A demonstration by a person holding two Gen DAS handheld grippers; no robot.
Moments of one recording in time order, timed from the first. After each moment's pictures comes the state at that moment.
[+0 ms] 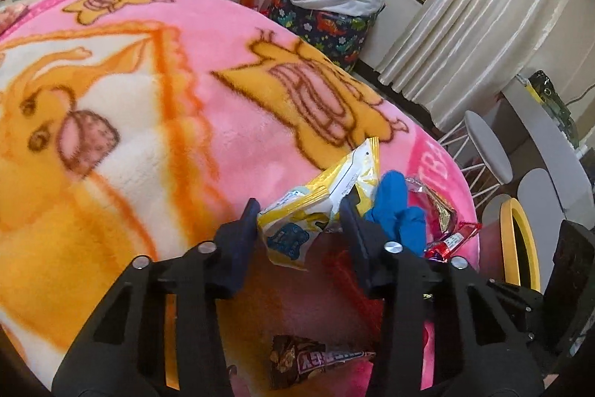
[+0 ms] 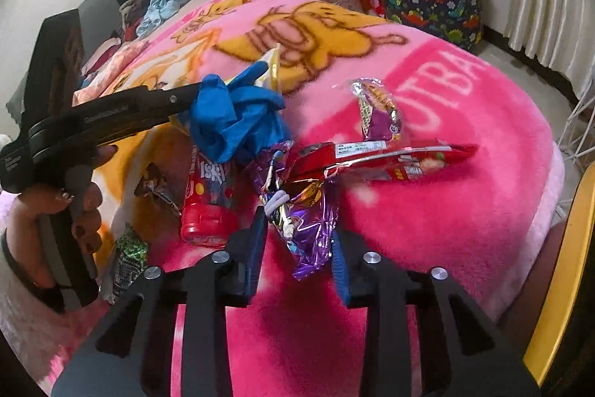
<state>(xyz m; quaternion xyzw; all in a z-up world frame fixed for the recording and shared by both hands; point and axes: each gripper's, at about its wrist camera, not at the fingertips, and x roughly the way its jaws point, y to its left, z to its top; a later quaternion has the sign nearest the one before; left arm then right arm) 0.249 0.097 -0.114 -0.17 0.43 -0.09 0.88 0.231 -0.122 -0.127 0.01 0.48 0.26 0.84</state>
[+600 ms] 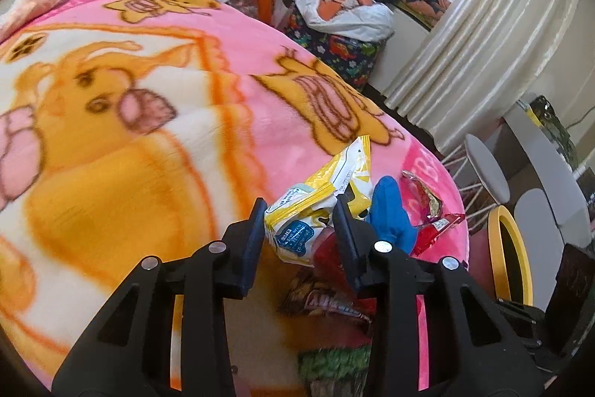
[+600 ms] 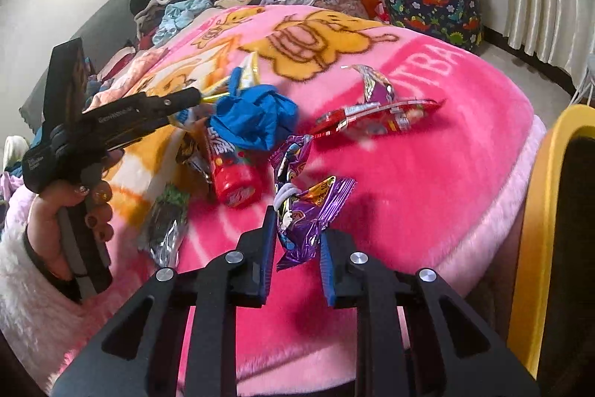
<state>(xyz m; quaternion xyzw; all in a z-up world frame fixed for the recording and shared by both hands) 0.186 0.114 -0.097 -0.20 0.39 -0.05 0.90 0.178 -0.145 -0.109 0.03 0.46 0.28 0.84</state>
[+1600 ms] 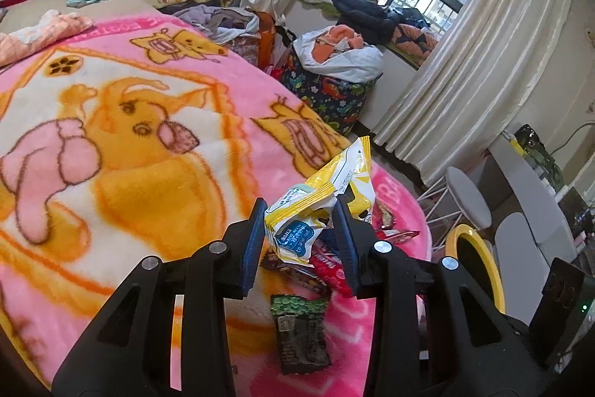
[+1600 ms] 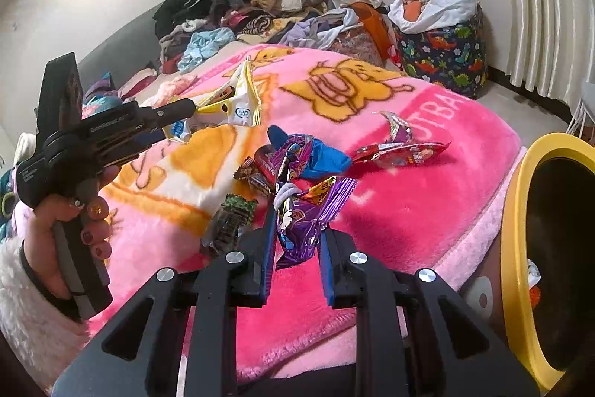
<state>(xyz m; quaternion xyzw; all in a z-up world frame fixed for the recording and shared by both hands) 0.124 0.117 -0.041 -0.22 0.32 -0.05 0.92 0.125 -0.144 -0.061 0.03 0.39 0.30 0.87</state>
